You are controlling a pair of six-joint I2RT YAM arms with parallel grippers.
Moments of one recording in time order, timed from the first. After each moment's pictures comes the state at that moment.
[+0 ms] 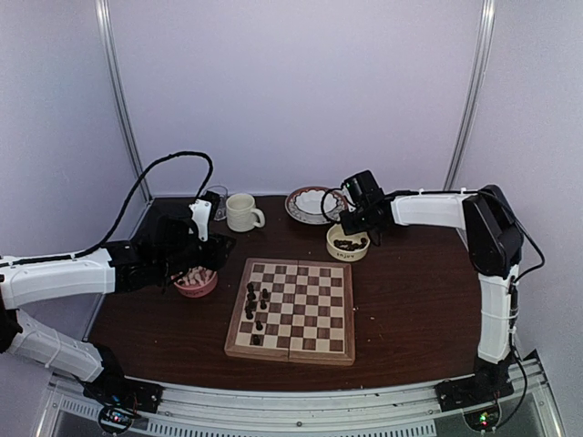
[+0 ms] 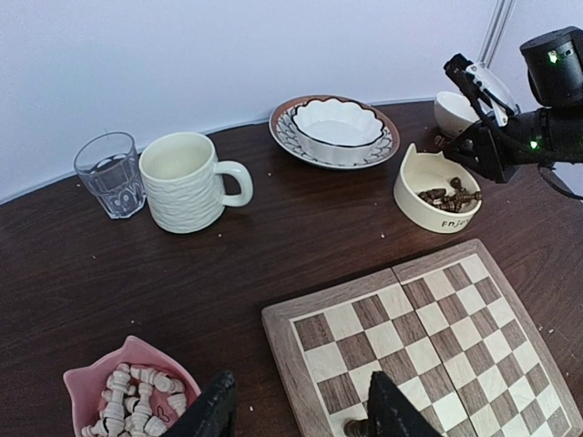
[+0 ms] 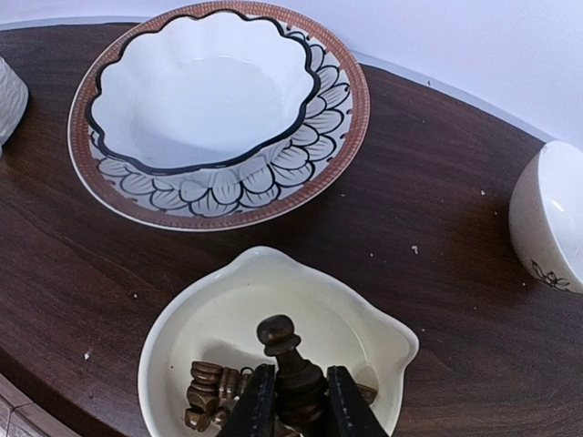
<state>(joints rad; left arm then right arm) -0.79 1.23 0.77 0.00 -0.28 -0.23 0.54 2.07 1.54 -0.27 0.29 0.15</state>
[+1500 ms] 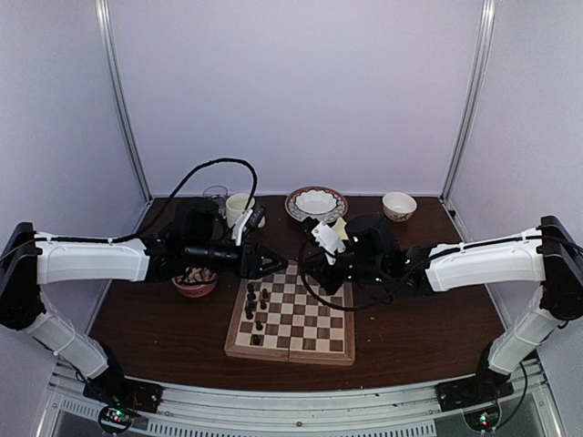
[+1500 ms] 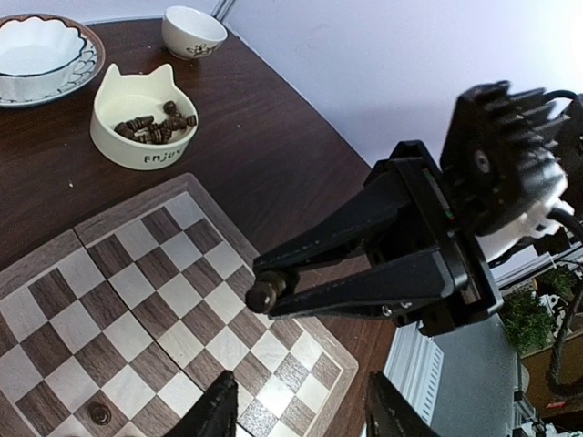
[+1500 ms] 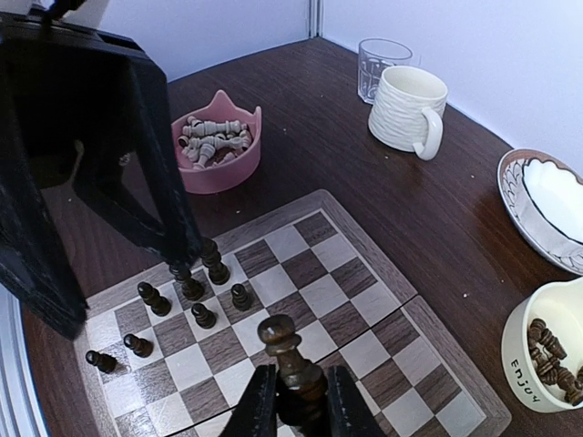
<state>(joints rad) -0.79 1.46 0.88 0.17 0.51 -0.46 0.95 1.56 0.94 0.16 0.01 0.02</state>
